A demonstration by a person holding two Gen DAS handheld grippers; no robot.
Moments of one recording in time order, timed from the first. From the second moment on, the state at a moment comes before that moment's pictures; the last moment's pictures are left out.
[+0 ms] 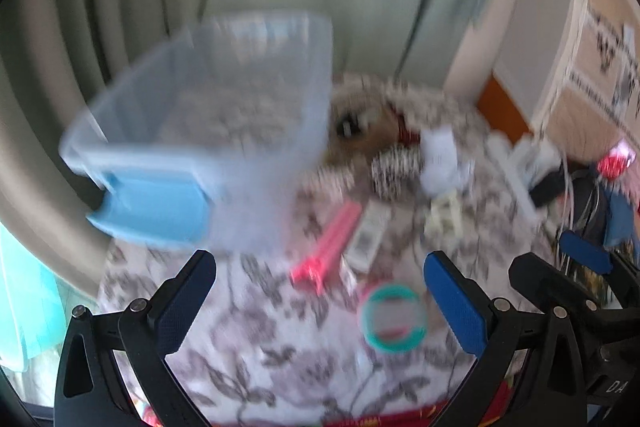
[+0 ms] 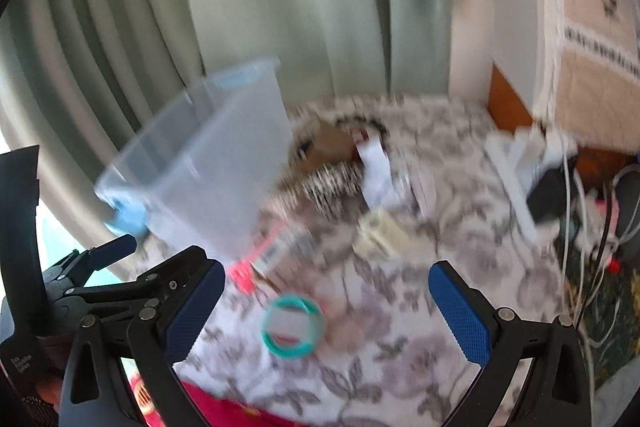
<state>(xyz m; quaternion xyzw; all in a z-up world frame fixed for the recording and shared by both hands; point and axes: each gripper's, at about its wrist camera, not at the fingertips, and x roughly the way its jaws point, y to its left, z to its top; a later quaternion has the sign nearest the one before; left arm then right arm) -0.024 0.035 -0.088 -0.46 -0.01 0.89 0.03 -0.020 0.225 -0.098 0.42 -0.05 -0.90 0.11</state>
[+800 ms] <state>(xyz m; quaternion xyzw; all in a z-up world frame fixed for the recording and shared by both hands) -0.052 0.095 -0.159 -0.57 0.05 0.82 0.07 -0.104 0.256 -0.176 0.51 -0.08 -0.85 0.10</state>
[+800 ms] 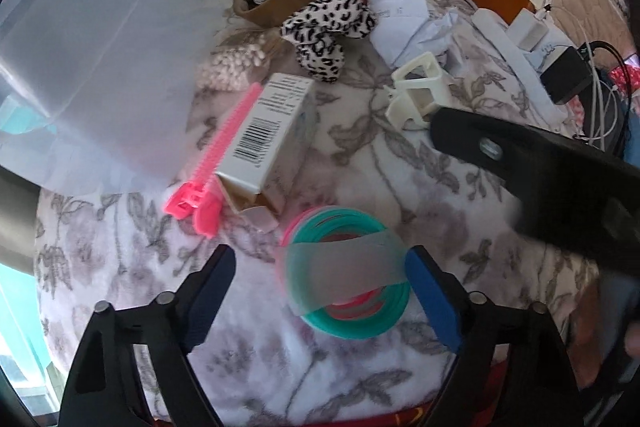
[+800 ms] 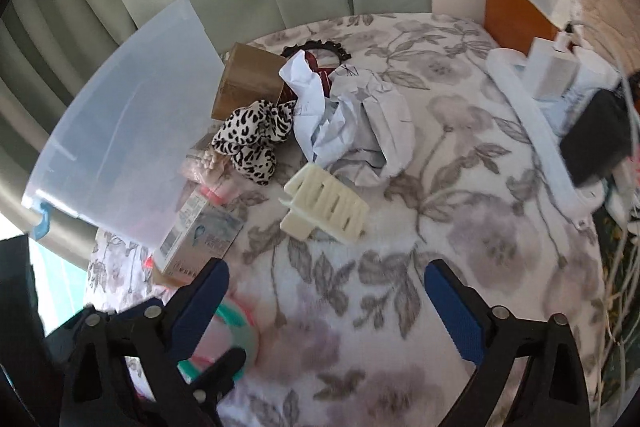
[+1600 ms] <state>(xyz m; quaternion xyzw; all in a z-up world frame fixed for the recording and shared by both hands) -0.105 0.068 -0.104 -0.60 -0.01 0.79 0.15 -0.140 0.259 -0.199 0.52 -0.11 -0.84 0.12</state>
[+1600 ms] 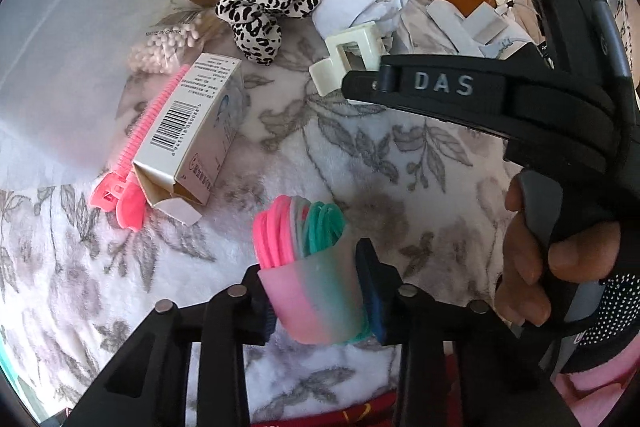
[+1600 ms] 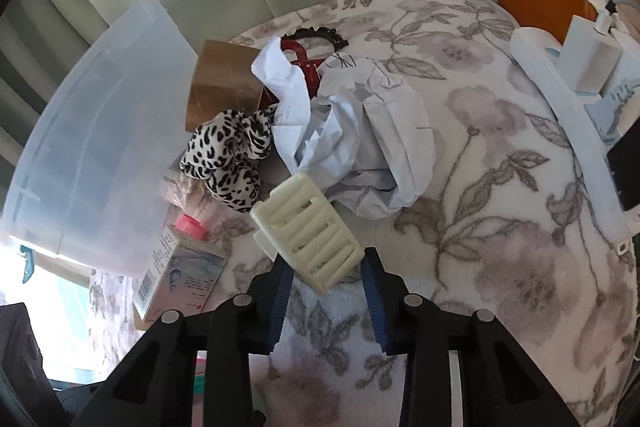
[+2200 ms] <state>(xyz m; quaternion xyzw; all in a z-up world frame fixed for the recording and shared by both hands) -0.017 0.095 -0.101 -0.55 -0.02 0.83 0.13 -0.091 0.286 -0.156 0.46 -0.17 -0.86 0.11</state>
